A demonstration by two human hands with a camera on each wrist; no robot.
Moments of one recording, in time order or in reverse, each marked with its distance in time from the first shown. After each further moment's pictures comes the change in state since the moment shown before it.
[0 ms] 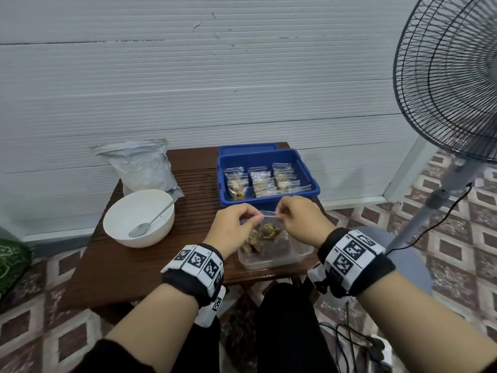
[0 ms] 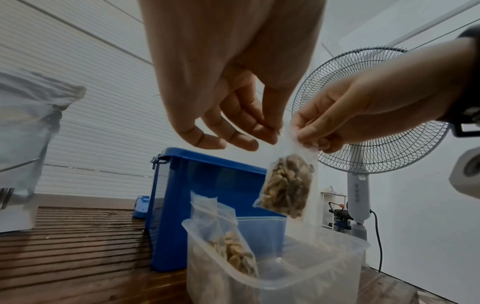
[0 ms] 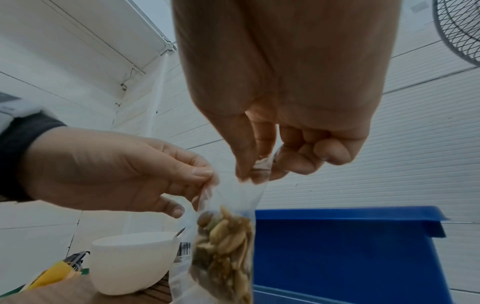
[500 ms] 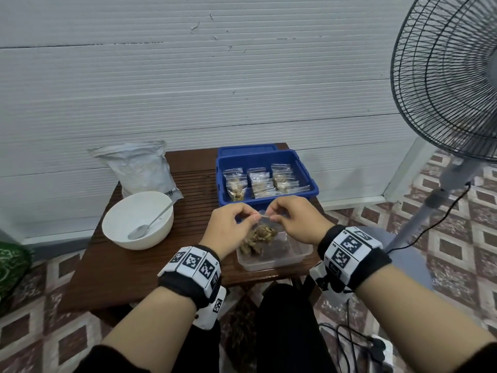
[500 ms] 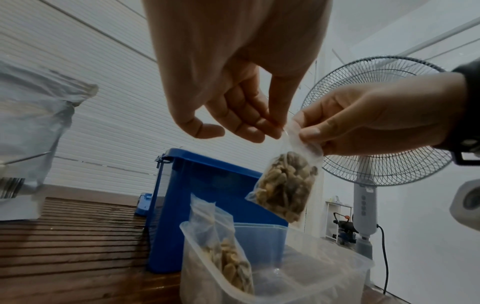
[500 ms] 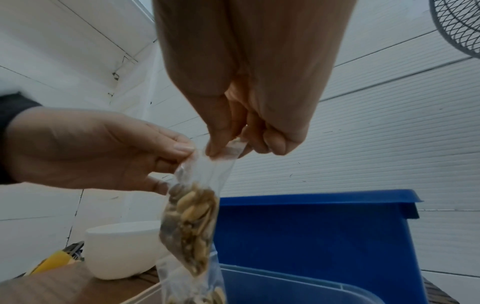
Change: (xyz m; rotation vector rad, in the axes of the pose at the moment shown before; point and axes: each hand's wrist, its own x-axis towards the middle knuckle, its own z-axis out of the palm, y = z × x) left_hand -0.001 0.001 -0.005 -0.005 0.050 0.065; right_hand 0.001 0.001 -0.003 0.261 -0.034 -0.151
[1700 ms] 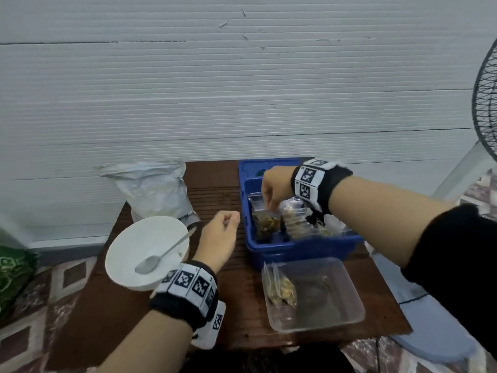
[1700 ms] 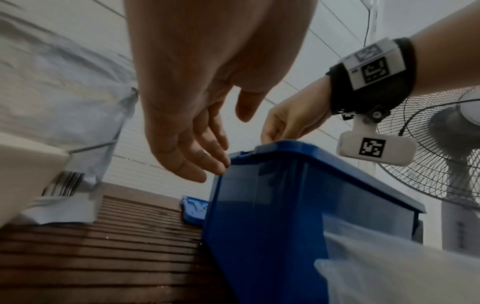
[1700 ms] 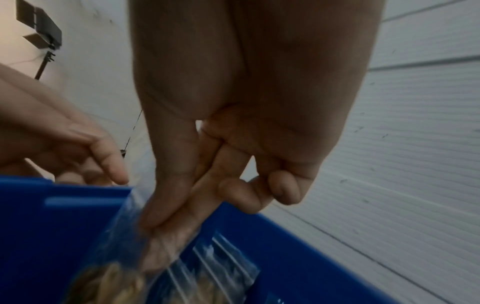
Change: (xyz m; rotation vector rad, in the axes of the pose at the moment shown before) left_hand 0.085 -0.084 -0.045 -0.082 0.142 -0.406; right_hand 0.219 -0.040 -0.012 -0.688 -0.543 0.009
